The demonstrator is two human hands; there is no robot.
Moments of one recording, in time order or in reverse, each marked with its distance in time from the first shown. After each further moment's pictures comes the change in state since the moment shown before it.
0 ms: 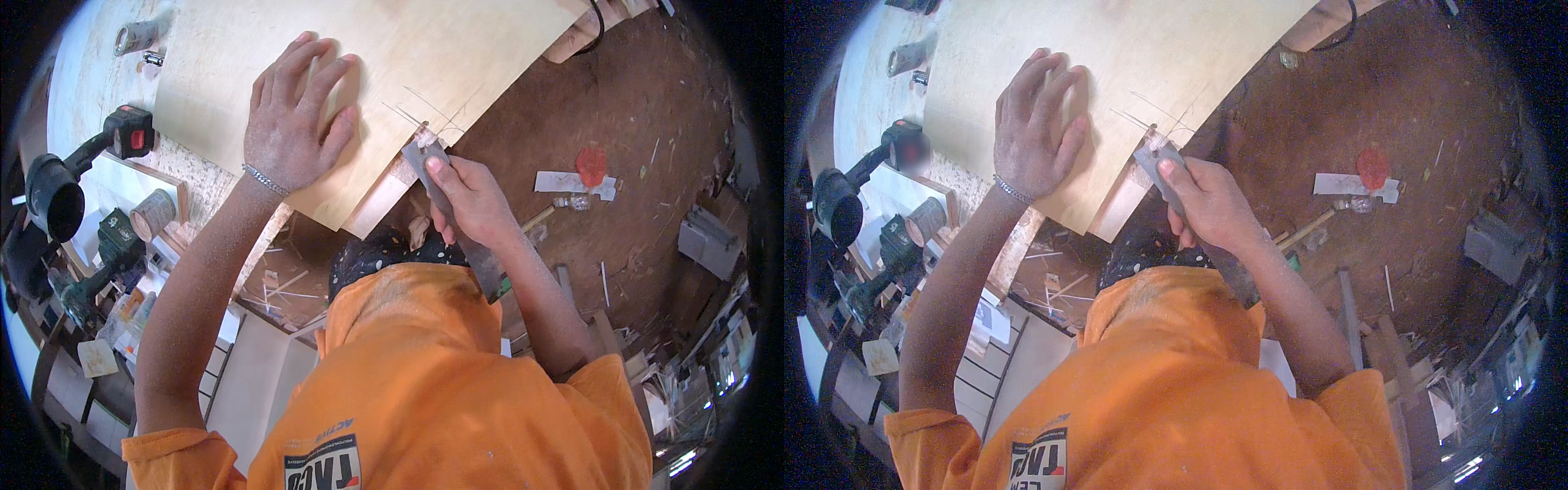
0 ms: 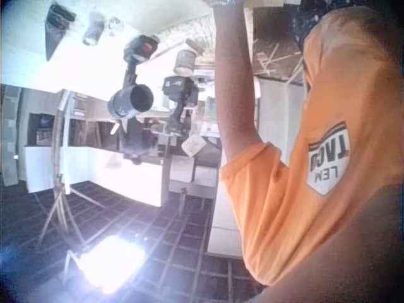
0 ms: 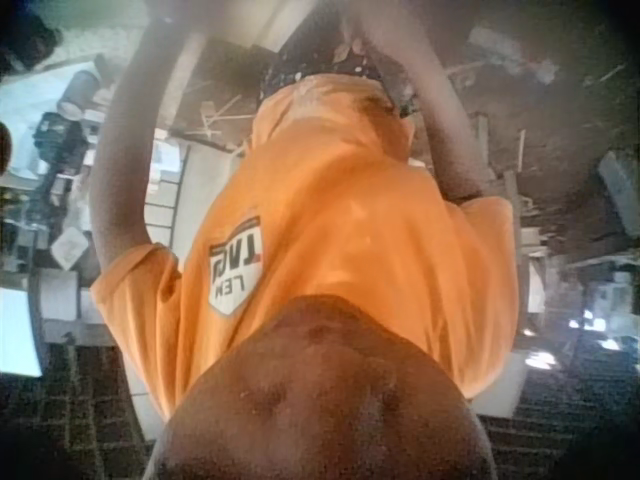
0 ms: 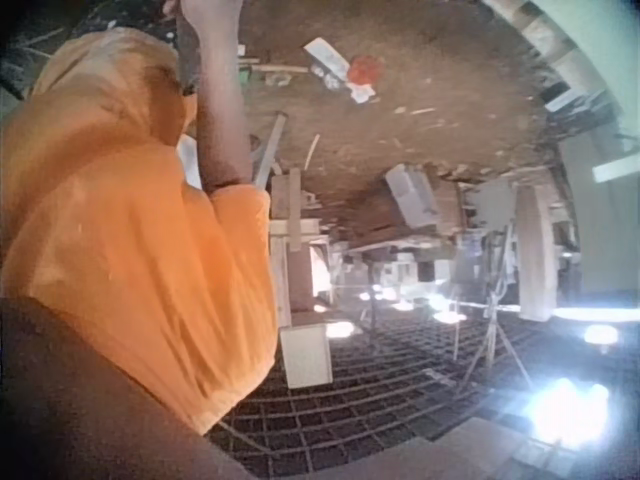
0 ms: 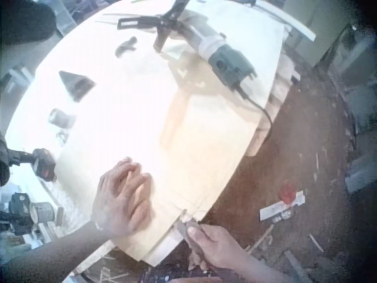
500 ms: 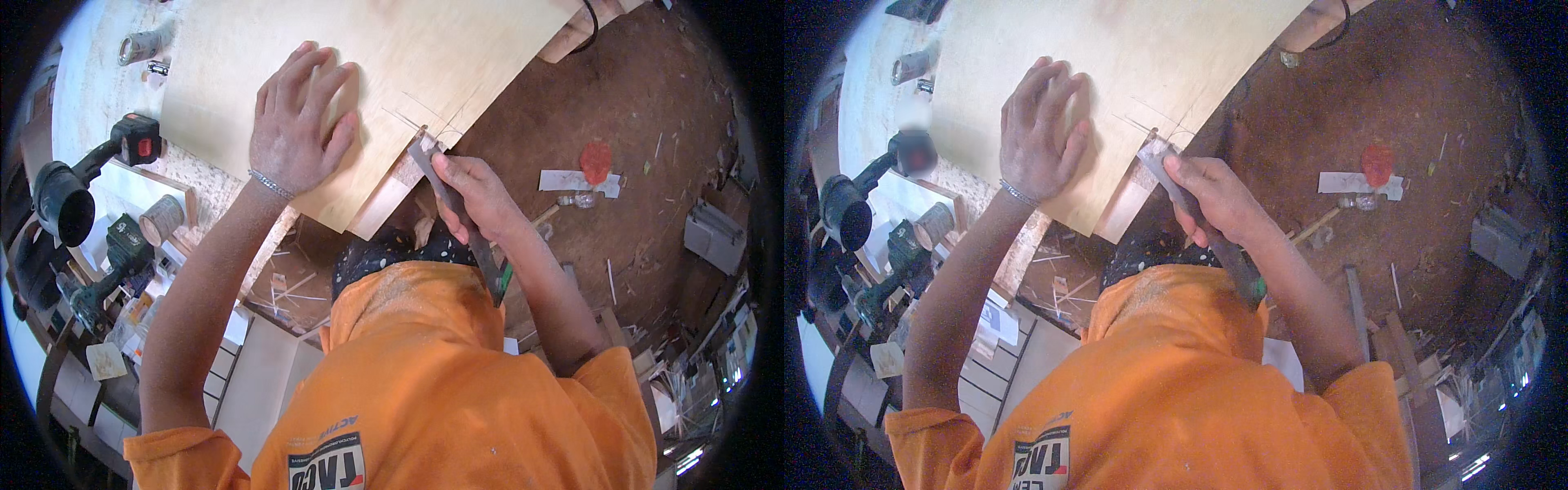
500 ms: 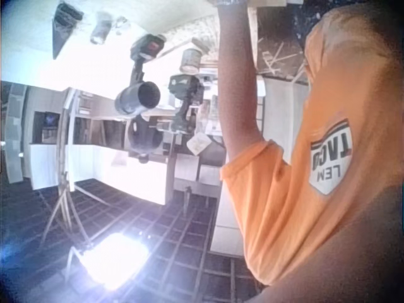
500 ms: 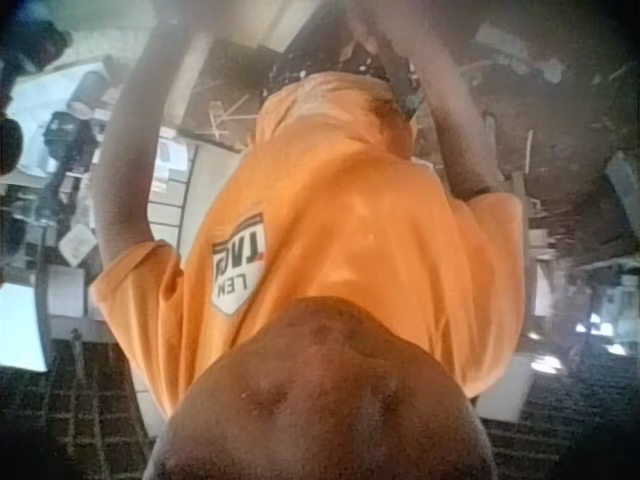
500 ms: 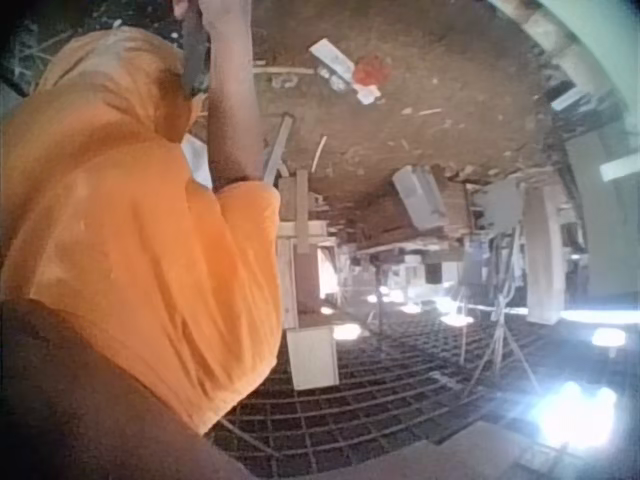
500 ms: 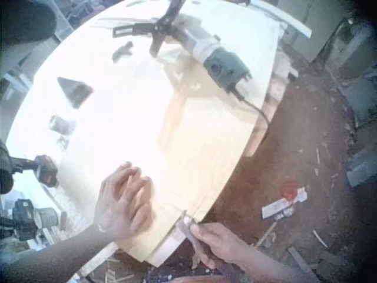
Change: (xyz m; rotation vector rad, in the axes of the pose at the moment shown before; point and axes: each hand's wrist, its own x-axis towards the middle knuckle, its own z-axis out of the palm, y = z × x) left_hand -0.001 0.000 0.001 0.006 0.006 -0.012; right_hand 0.008 0.012 -0.013 0.293 -0.200 0.000
